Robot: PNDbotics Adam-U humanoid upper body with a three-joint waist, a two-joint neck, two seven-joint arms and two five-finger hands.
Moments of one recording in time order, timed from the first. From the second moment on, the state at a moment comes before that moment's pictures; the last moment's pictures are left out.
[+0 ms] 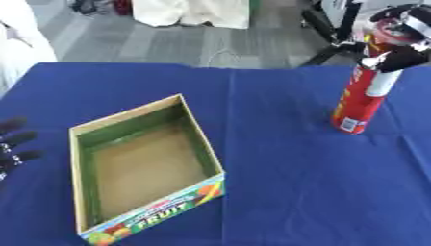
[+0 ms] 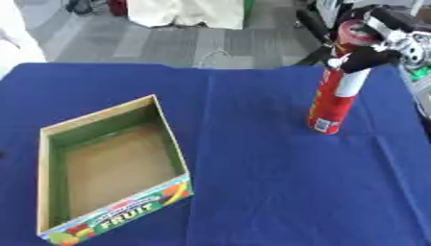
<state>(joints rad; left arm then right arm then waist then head) -0.15 0.36 0.02 -1.93 0.27 0.15 0.05 -0.84 -0.73 0.05 -1.26 0.72 0.10 0.39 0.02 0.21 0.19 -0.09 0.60</state>
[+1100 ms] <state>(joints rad) -0.15 0.36 0.02 -1.93 0.28 0.15 0.05 -0.81 -0.73 0.06 -1.26 0.69 0.01 0.24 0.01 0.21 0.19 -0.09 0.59</state>
